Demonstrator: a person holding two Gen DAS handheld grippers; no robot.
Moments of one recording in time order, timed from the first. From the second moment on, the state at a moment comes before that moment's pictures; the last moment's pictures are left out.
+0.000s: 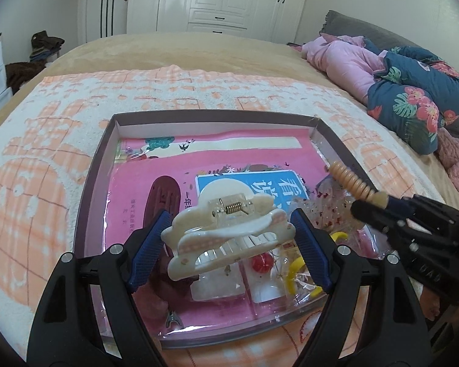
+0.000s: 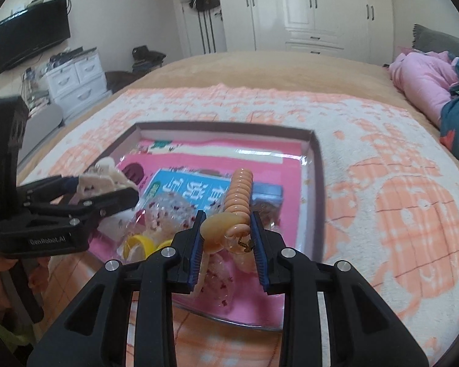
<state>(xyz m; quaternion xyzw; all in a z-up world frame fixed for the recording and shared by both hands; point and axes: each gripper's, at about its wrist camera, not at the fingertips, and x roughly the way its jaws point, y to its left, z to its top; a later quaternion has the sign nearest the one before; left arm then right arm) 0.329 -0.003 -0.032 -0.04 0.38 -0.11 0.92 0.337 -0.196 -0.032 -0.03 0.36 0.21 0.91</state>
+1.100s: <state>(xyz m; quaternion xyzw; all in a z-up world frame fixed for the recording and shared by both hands) 0.259 0.007 0.000 -0.05 0.32 -0.10 0.94 0.260 -0.234 0.006 0.03 0.28 0.14 0.95</state>
